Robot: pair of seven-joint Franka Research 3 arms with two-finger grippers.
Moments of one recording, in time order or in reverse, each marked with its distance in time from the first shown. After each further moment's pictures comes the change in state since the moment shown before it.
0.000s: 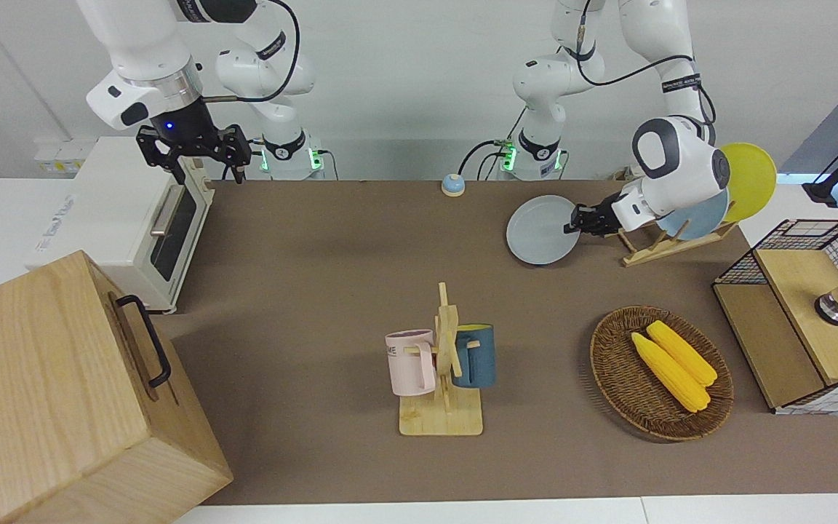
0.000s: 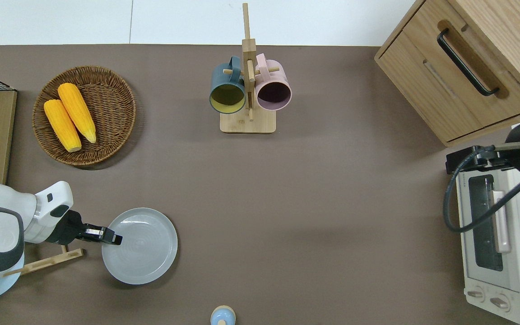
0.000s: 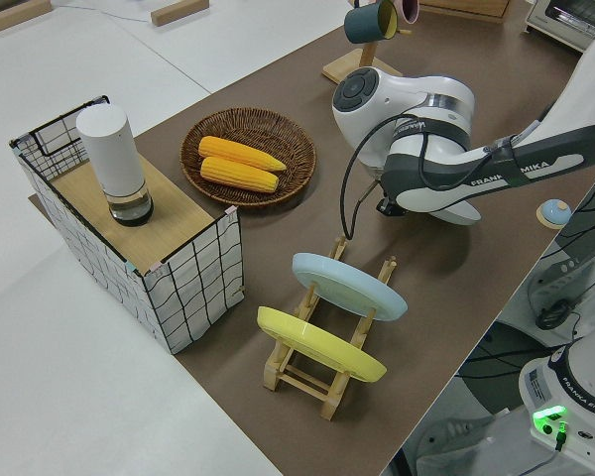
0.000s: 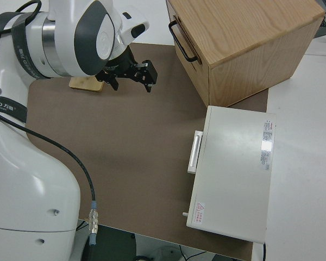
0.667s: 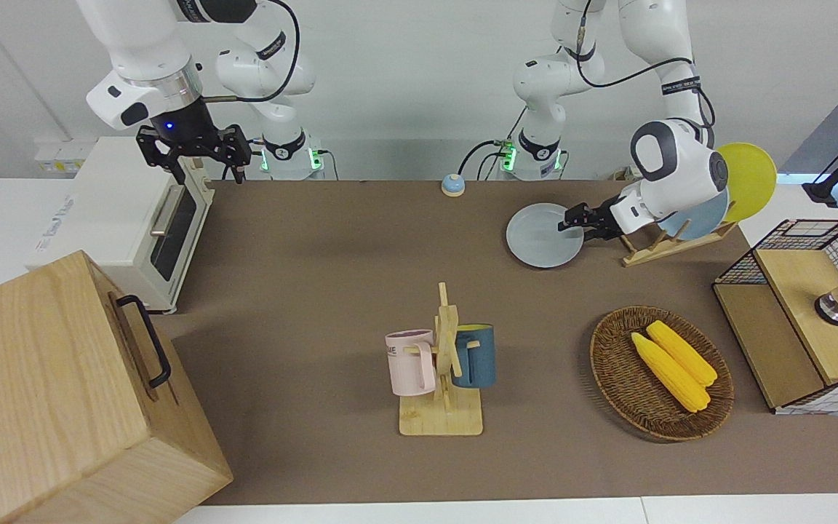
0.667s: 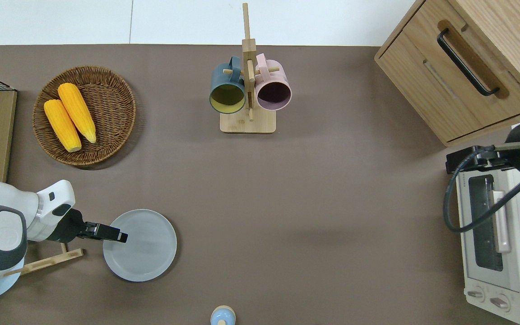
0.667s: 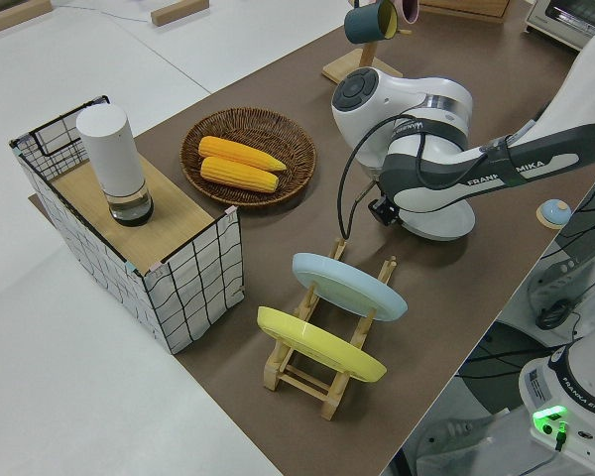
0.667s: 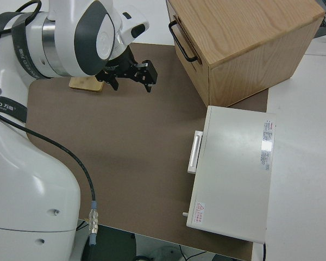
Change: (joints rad) left arm -0.002 0.011 -0.003 0.003 0.016 0.025 0.006; right arm 0.000 0.000 0.000 0.000 0.000 0.000 0.000
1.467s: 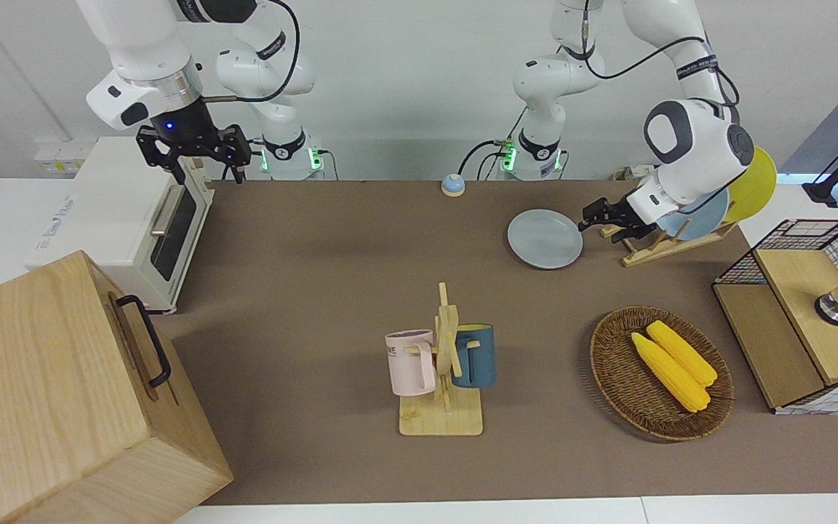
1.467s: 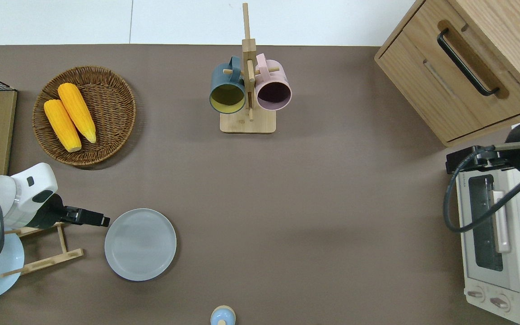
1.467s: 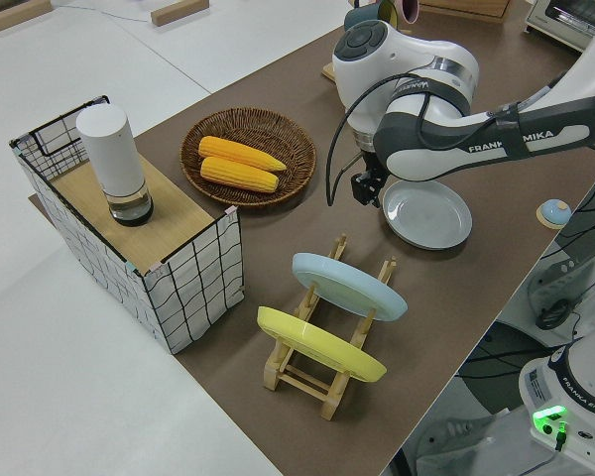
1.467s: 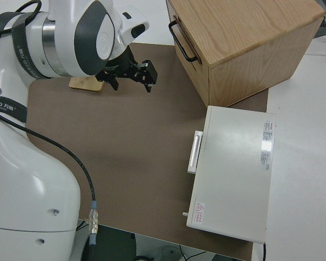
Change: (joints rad) left arm -0.001 -0.042 -0.012 0.126 0.126 -0.006 -0.083; right arm 0.000 0.000 0.000 0.000 0.000 0.000 0.000
